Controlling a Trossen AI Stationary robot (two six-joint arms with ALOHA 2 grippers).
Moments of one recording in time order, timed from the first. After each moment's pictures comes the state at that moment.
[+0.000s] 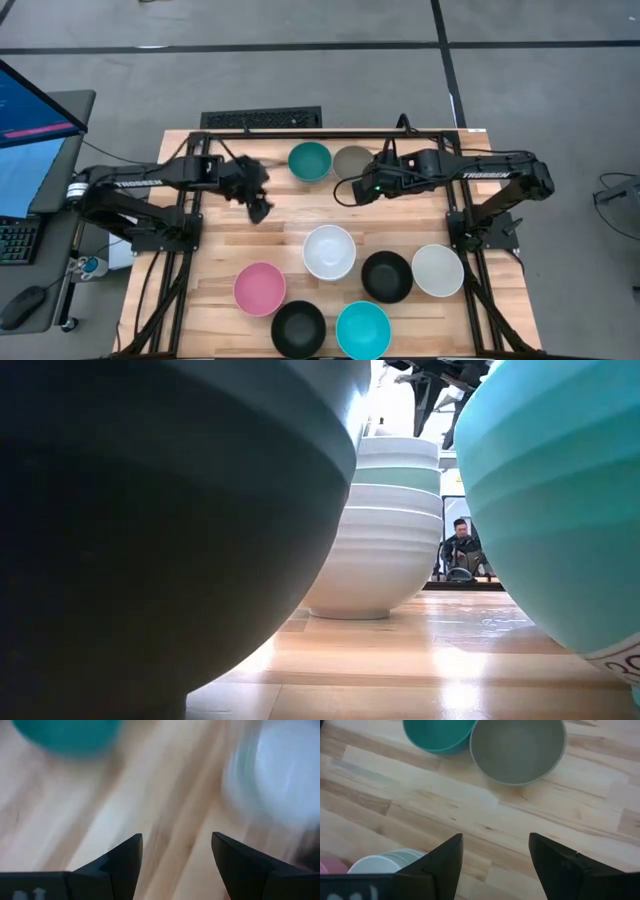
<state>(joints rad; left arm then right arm) 0.12 1.15 1.04 -0.87 0.00 -0.37 0.01 1.48 1.46 -1.20 0.32 1.14</state>
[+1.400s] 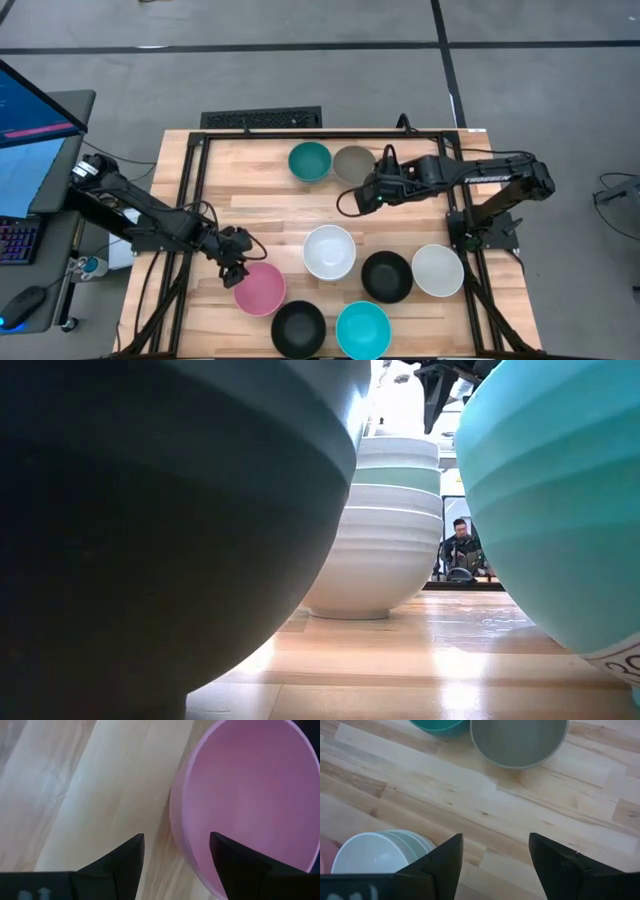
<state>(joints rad) -0.47 1.08 0.54 -0.47 0.00 -0.90 0.07 1.48 1.46 -1.25 0.31 1.17</state>
